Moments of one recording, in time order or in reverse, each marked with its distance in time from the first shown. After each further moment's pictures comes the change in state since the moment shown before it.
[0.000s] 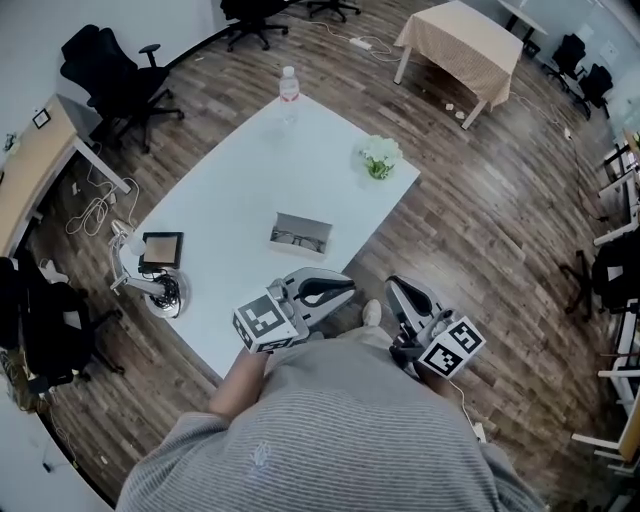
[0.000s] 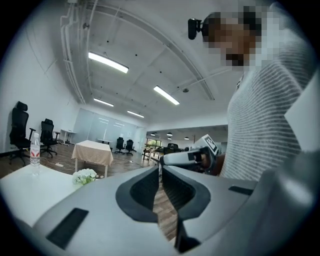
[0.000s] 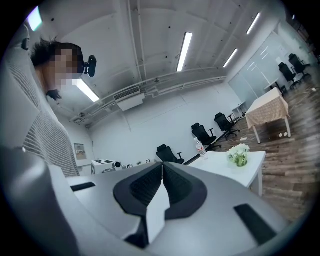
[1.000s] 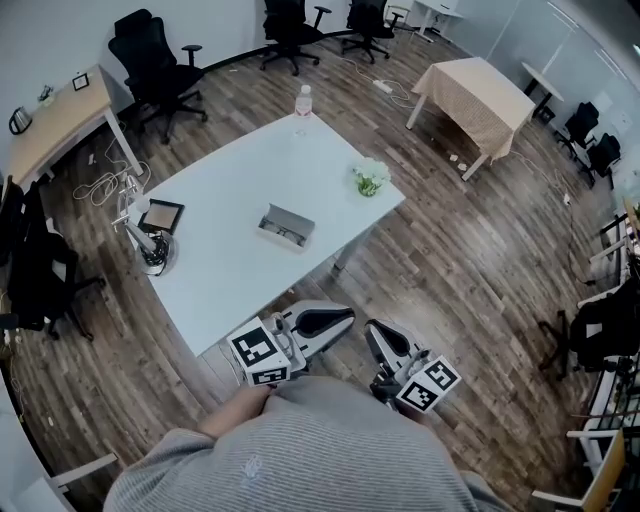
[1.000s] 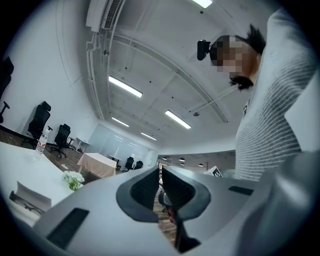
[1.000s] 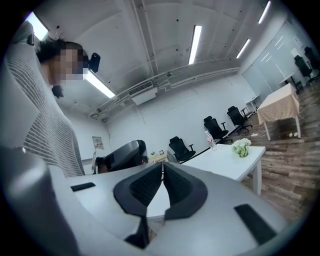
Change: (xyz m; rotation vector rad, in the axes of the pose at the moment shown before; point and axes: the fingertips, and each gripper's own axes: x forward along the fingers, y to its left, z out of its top) left arm 0.034 -0.130 0.042 -0.127 -0.317 0.169; right arm -0.121 0.046 -0.022 -0.049 0.094 0.152
